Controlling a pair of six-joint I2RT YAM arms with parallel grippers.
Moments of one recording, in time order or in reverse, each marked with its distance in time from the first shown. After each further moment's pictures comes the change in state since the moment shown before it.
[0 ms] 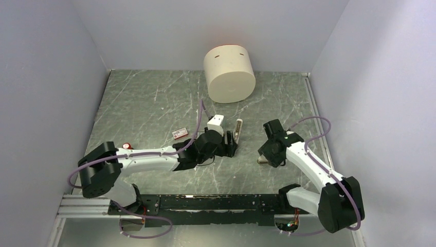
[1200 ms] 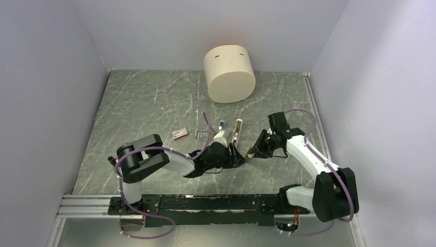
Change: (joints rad) left arm 0.000 0.377 -0.126 0.549 0.293 -0.373; right arm -0.100 0.096 0.045 0.155 -0.498 -0.350
